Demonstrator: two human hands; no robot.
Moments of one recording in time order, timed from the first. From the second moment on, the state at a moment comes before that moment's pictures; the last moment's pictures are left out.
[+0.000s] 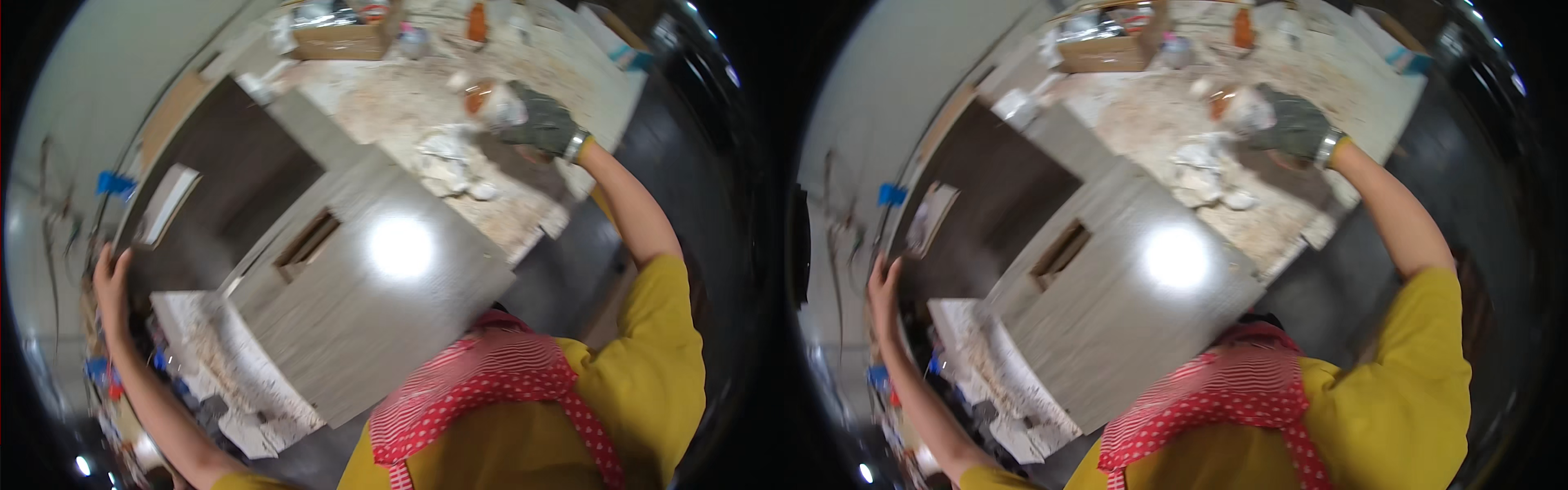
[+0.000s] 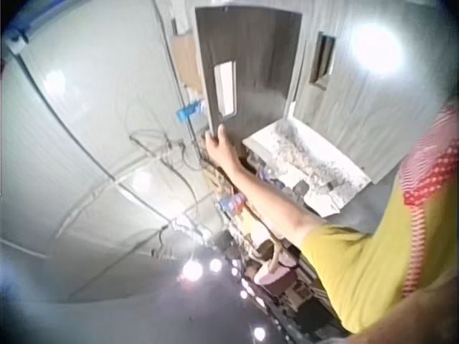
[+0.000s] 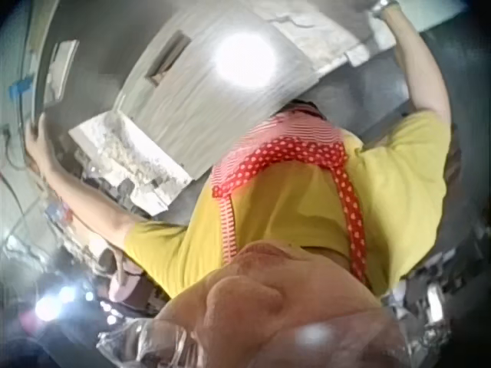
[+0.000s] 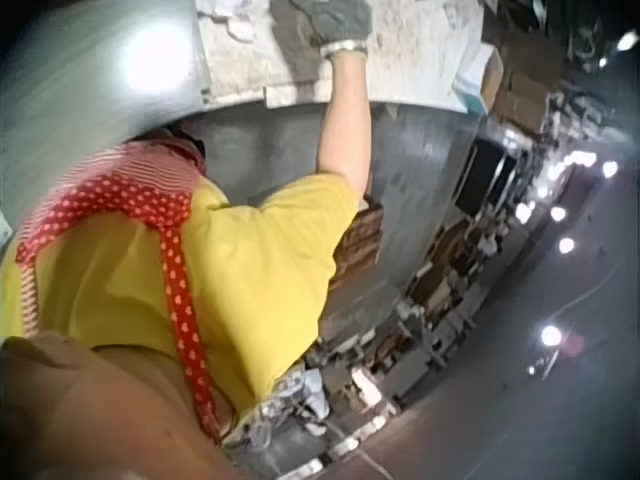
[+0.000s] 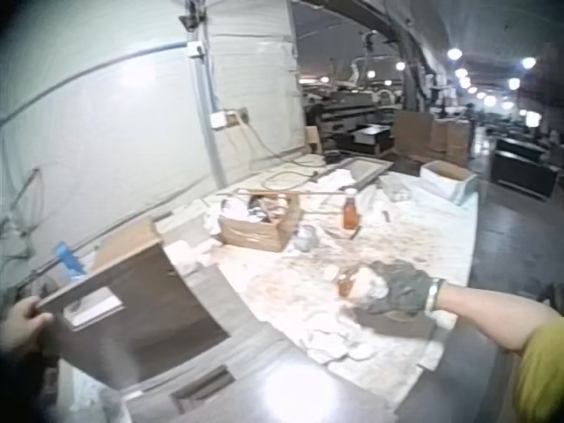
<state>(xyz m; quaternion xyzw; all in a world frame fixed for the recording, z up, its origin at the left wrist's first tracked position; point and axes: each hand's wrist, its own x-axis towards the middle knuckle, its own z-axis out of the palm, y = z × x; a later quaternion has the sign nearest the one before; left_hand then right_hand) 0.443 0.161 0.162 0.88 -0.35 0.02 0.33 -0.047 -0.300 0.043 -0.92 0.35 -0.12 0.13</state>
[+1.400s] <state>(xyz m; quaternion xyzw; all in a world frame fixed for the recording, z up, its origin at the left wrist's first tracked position) 0.426 0.141 0.148 0.87 -0.38 0.13 0.28 0.015 -0.258 0.068 -0.95 0.16 0.23 -0.14</state>
